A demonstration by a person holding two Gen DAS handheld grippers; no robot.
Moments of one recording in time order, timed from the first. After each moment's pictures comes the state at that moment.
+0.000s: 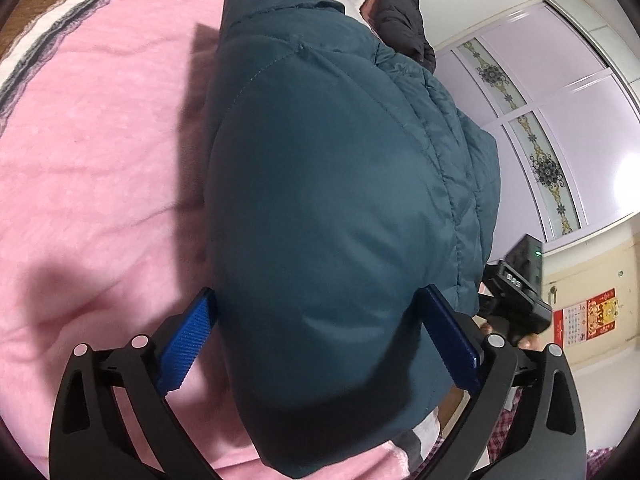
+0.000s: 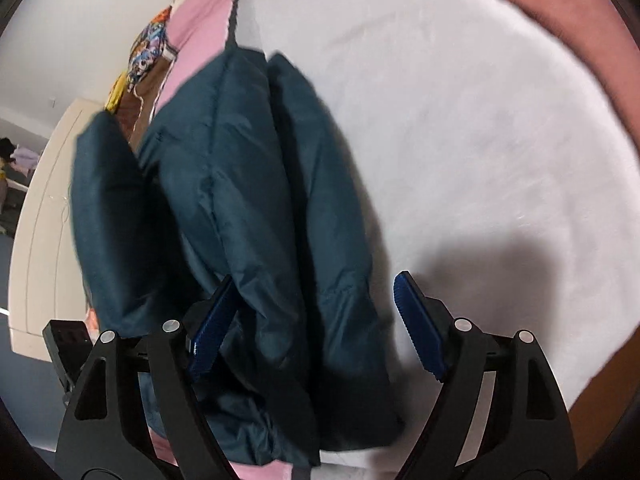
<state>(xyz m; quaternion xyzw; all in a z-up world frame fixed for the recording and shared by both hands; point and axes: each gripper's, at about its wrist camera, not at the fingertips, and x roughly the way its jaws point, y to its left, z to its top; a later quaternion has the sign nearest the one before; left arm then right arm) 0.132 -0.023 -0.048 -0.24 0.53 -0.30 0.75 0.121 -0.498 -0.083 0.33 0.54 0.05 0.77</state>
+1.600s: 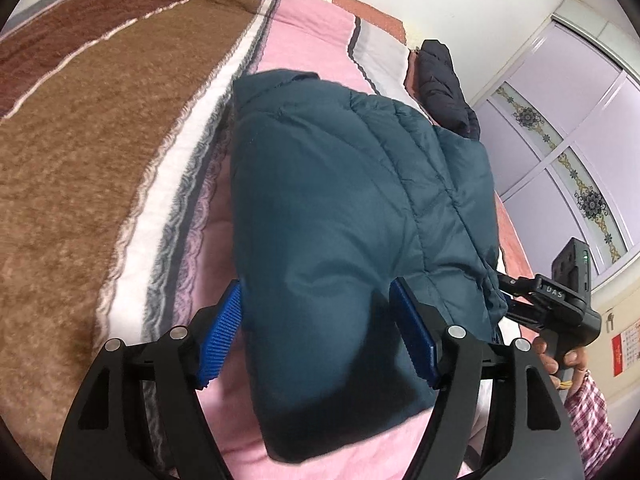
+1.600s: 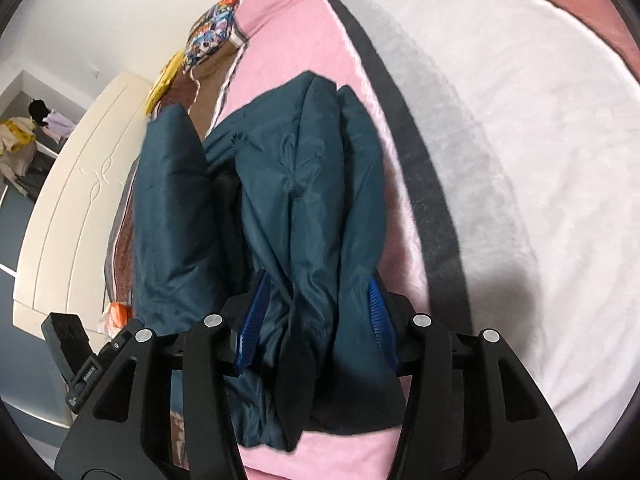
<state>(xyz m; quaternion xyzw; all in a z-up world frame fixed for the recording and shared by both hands) 0.175 0.094 0.010 -0.18 0.44 -0.19 0.86 0.183 -0.413 -0.031 0.29 0.49 0.12 0.81</state>
